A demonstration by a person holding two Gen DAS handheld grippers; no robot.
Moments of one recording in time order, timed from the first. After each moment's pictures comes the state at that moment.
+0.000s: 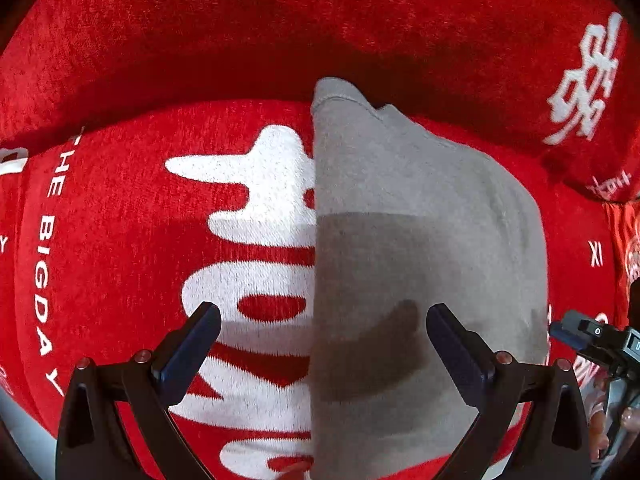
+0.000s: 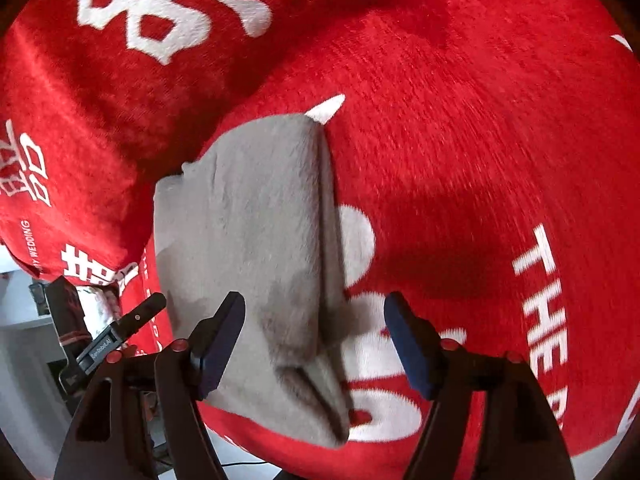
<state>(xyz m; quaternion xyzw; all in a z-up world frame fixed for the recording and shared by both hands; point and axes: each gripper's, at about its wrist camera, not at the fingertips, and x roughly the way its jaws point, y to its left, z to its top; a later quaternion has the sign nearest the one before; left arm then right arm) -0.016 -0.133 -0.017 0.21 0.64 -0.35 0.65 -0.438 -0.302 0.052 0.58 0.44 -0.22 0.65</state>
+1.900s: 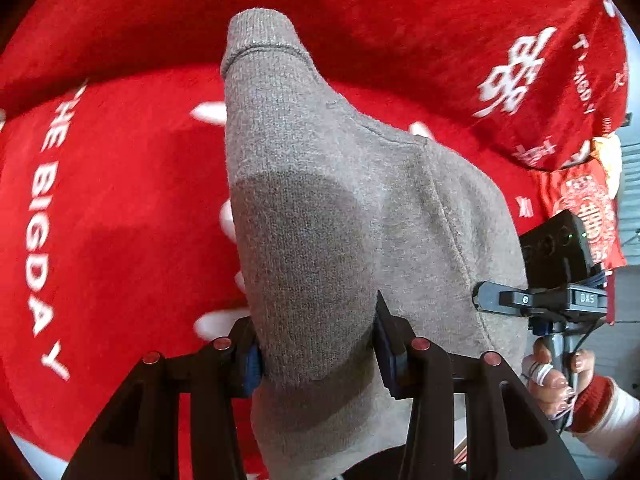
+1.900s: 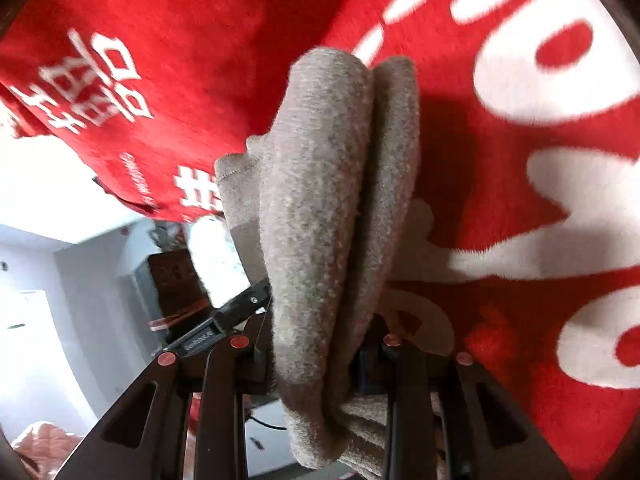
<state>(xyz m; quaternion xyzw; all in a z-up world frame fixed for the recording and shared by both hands) 0.023 -0.023 0.003 0.15 0.67 -0.45 0.57 -0.332 -0.169 0.034 0.70 0.37 0.03 0.61</state>
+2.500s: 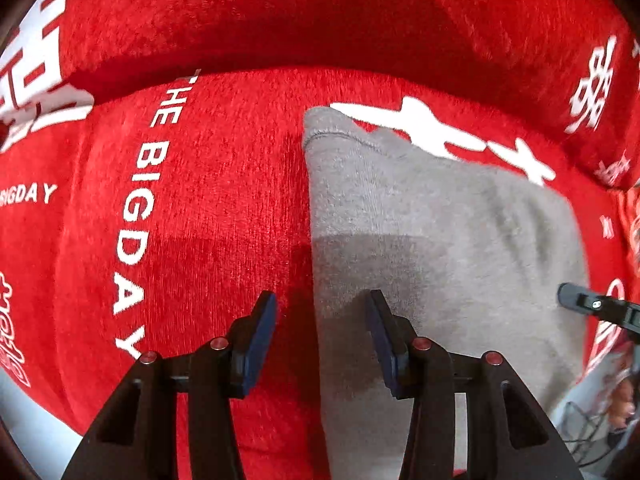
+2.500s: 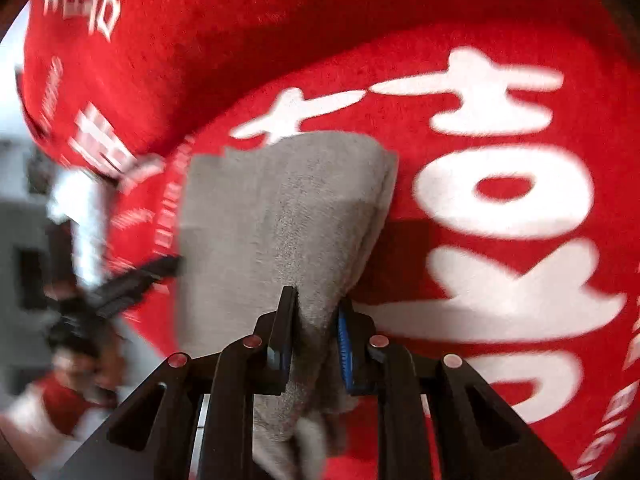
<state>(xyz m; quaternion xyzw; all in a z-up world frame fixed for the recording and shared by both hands) 0.038 0.023 -0.015 0.21 0.62 -0.35 0.67 -0.311 -0.162 0.075 0.42 0.52 -0.13 0.73</state>
